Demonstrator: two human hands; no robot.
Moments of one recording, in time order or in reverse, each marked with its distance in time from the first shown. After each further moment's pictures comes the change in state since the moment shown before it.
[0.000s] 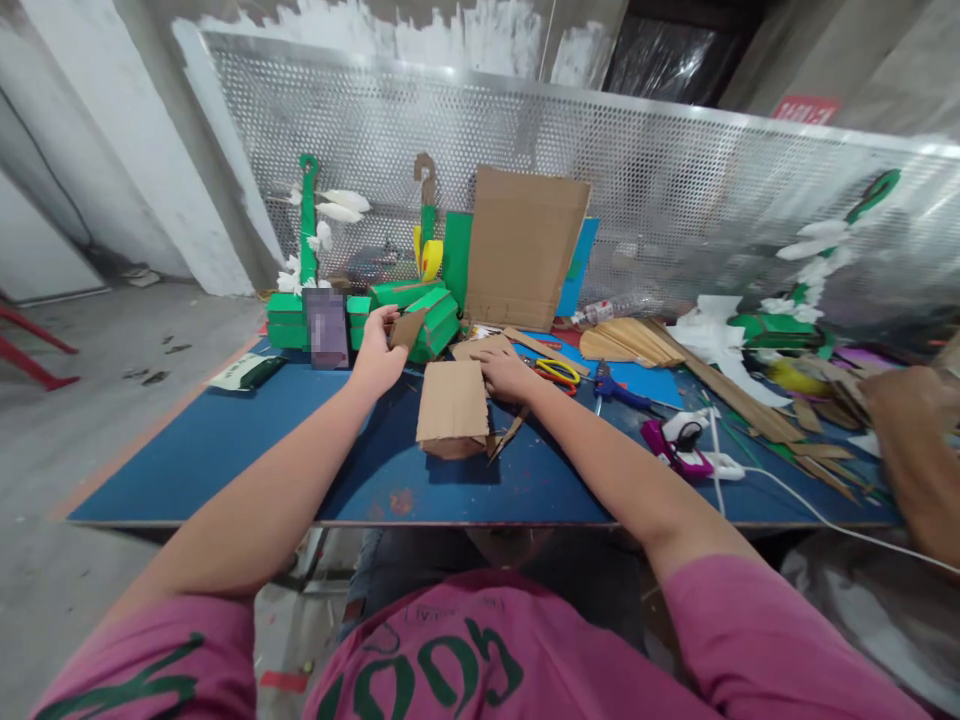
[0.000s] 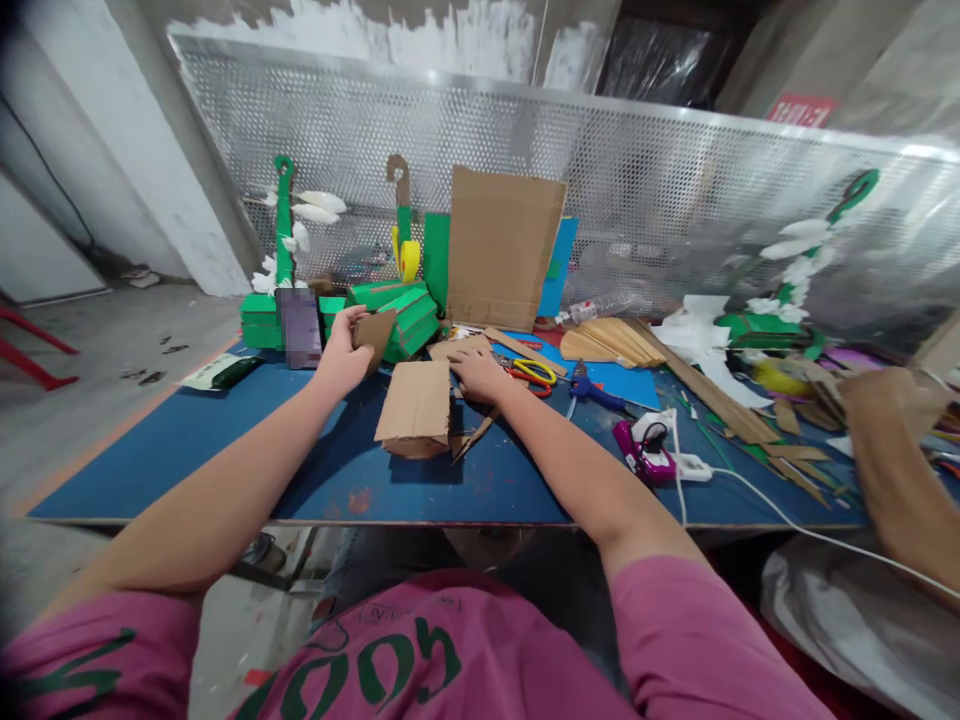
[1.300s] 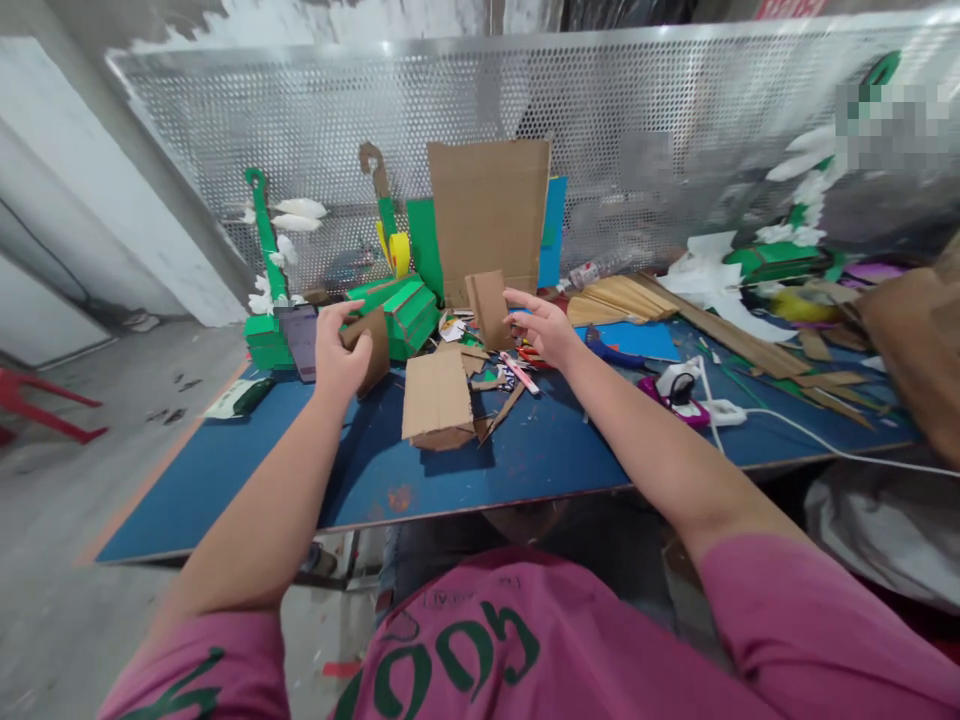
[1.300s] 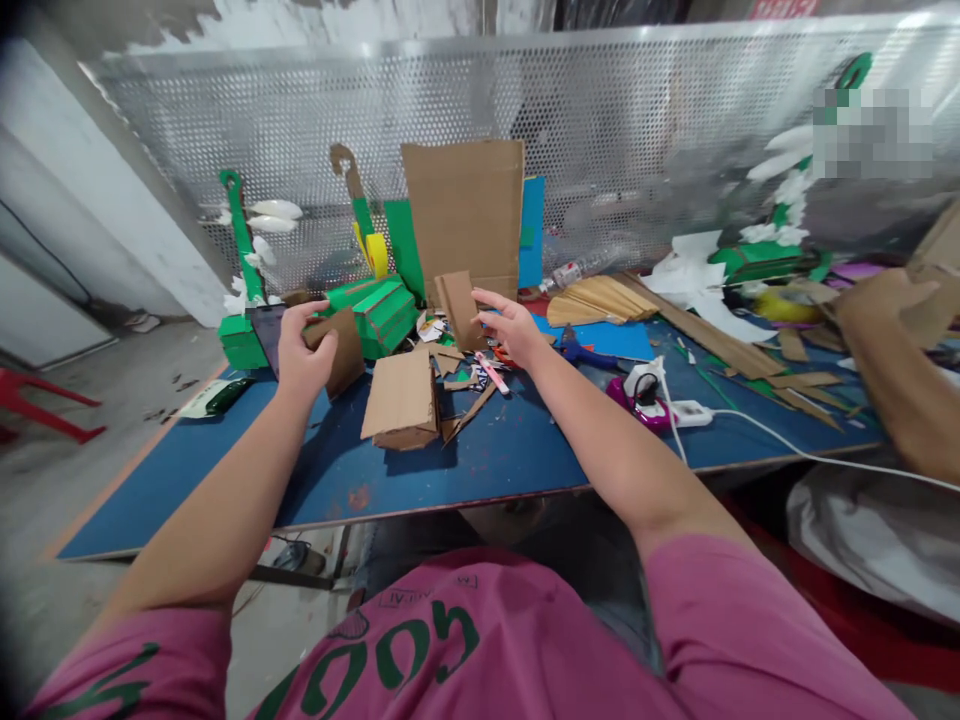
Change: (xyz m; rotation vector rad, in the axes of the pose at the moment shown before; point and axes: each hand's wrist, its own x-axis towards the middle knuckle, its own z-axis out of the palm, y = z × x) left_hand 0.005 0.039 -0.027 0.245 0.075 0.289; right_hand -0.069 0.033 -0.050 1.480 0.660 0.309
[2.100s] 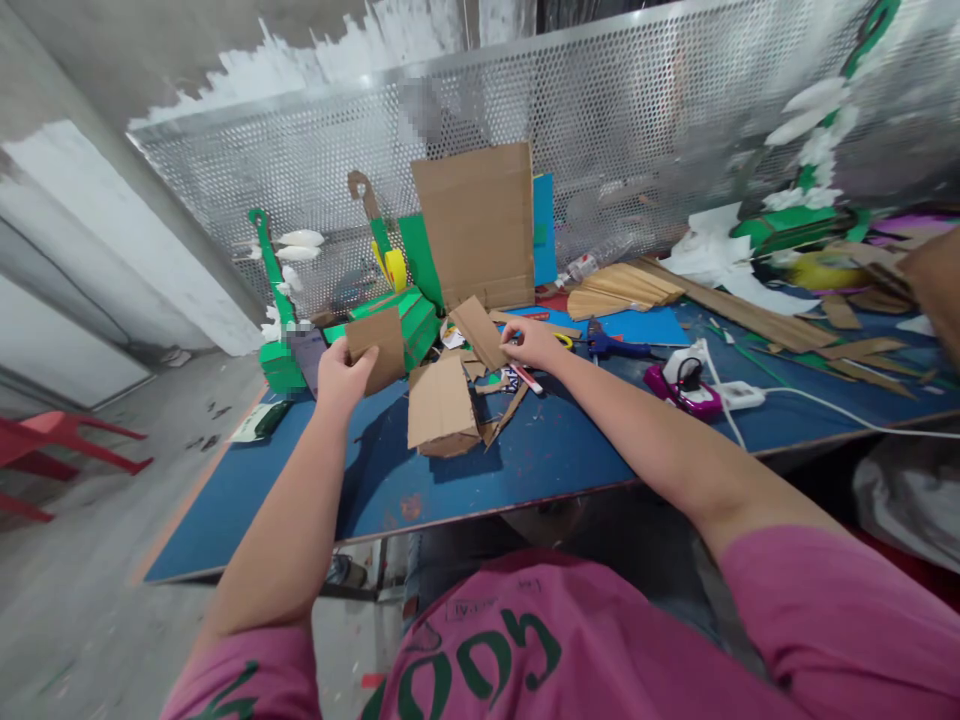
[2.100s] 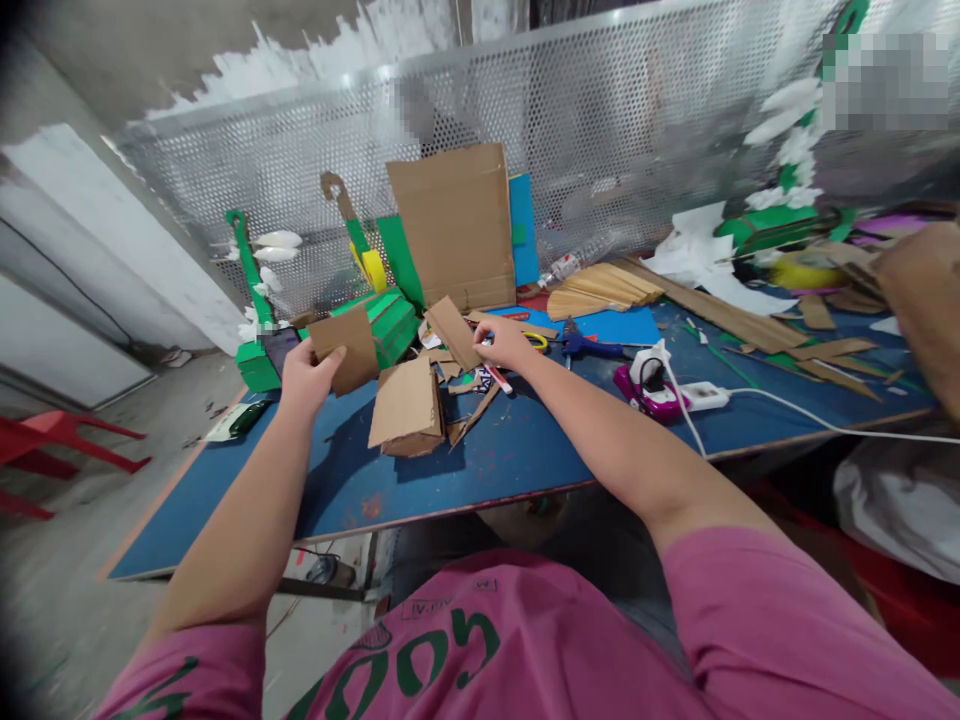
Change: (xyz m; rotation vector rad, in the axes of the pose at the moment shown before) left_hand 0.004 0.002 -0.005 -0.070 -0.104 -0.320; right_hand 0.007 0.045 -0.008 -0.833 -0.024 -0.136
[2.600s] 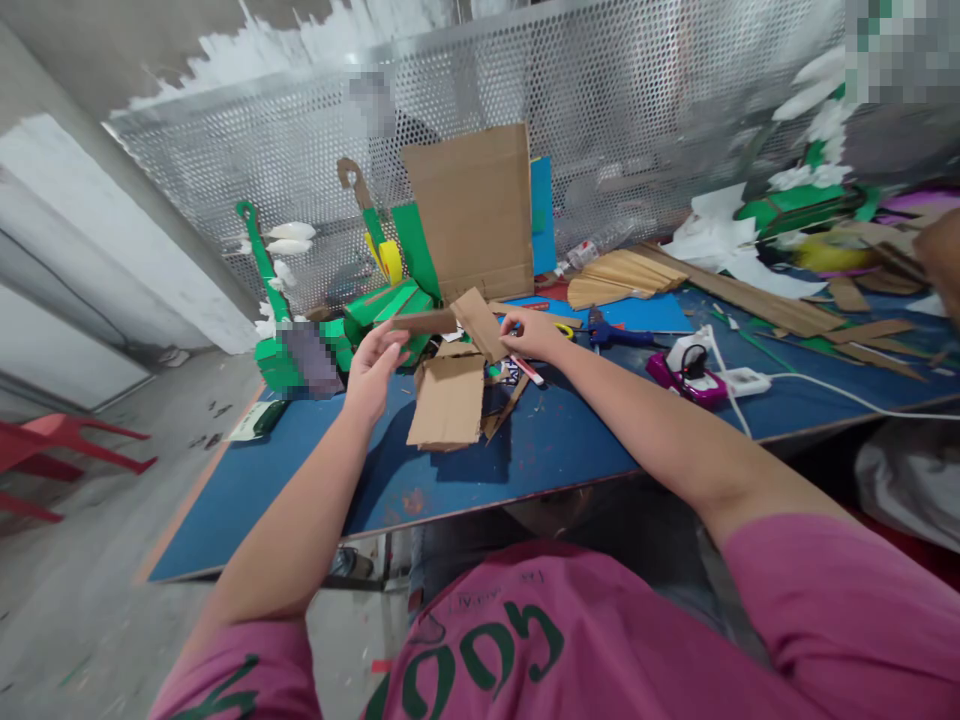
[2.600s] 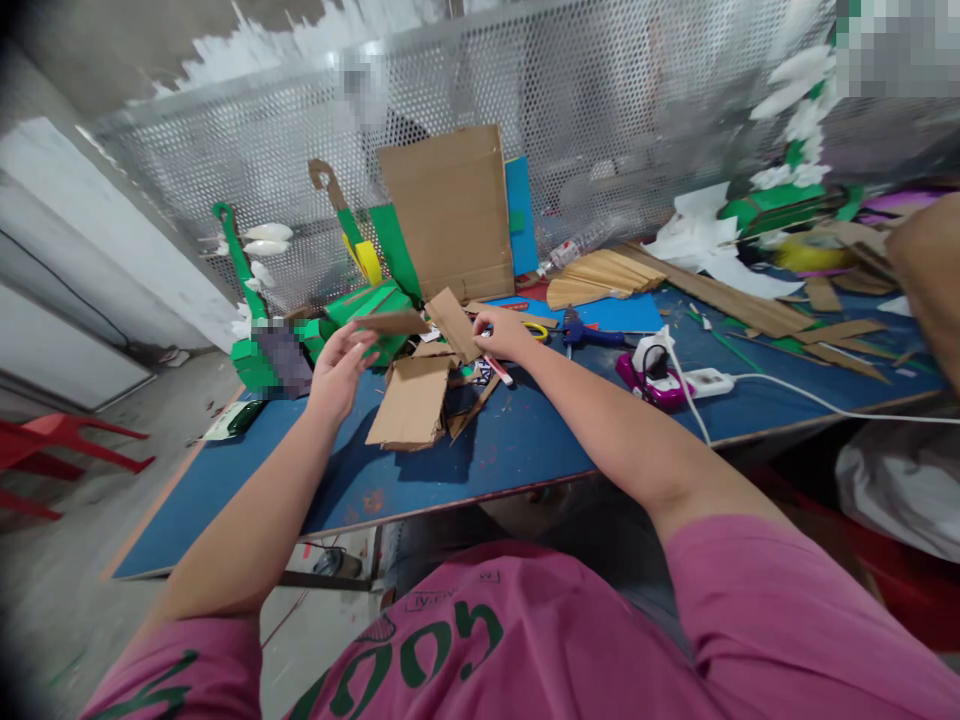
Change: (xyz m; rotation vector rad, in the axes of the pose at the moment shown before) left_hand -0.025 0.004 0.048 -0.488 -0.218 -0.092; right_hand -0.001 -0.001 -0.002 -0.019 0.004 0.012
